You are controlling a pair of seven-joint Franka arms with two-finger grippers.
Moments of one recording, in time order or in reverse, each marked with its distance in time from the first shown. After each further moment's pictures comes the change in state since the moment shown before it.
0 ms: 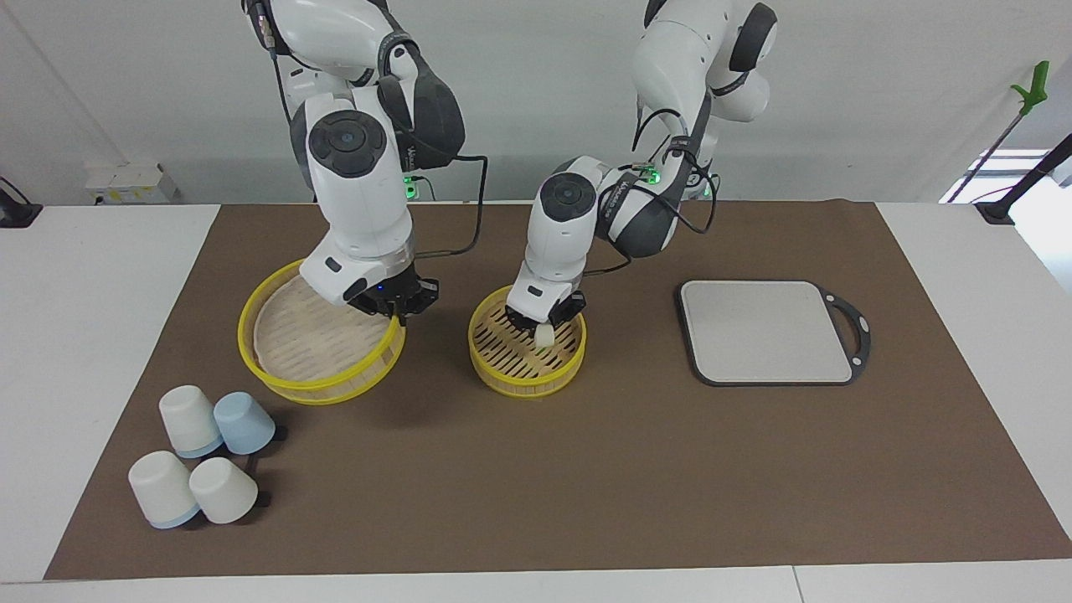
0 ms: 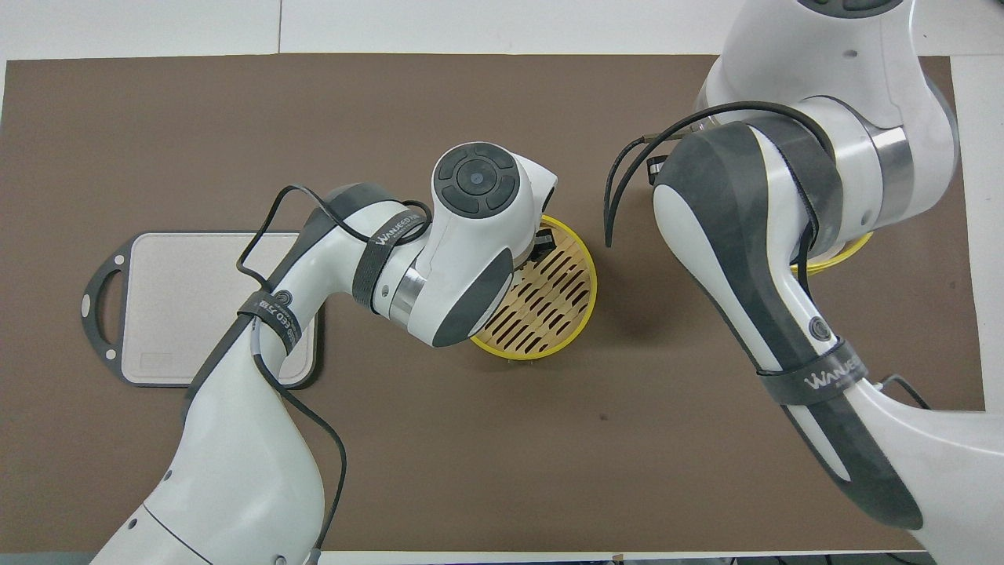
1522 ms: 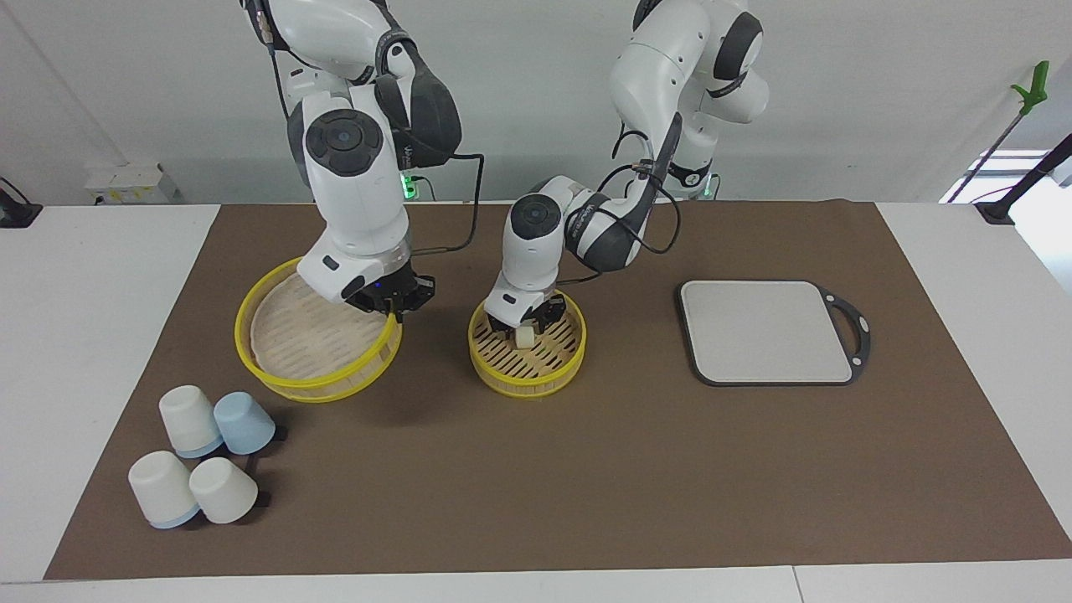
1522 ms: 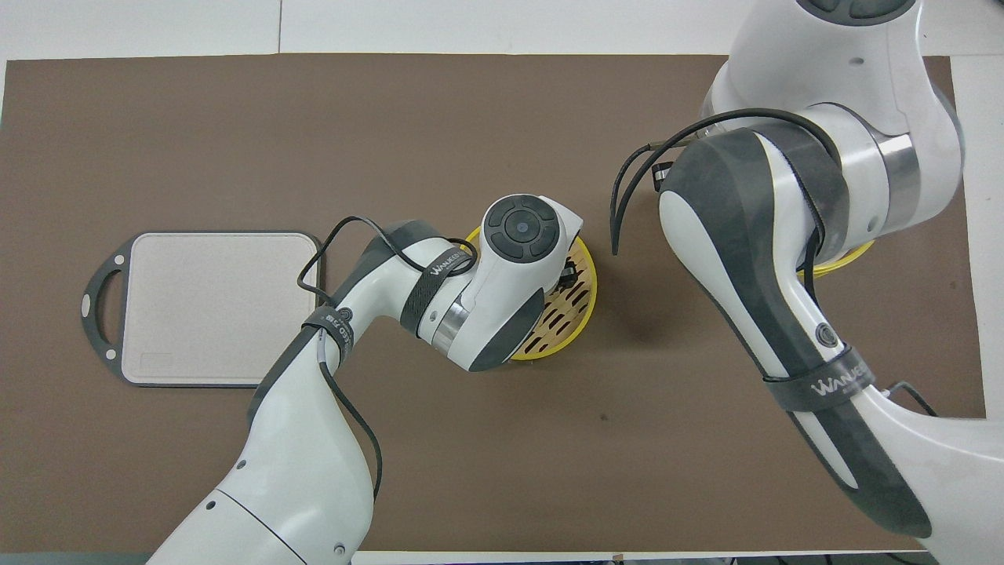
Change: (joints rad) left arm -0.062 0.036 0.005 -0.068 0.000 0.088 -0.032; right arm -0.004 -0.021 -0.001 -0.035 -0.001 0.010 -0.026
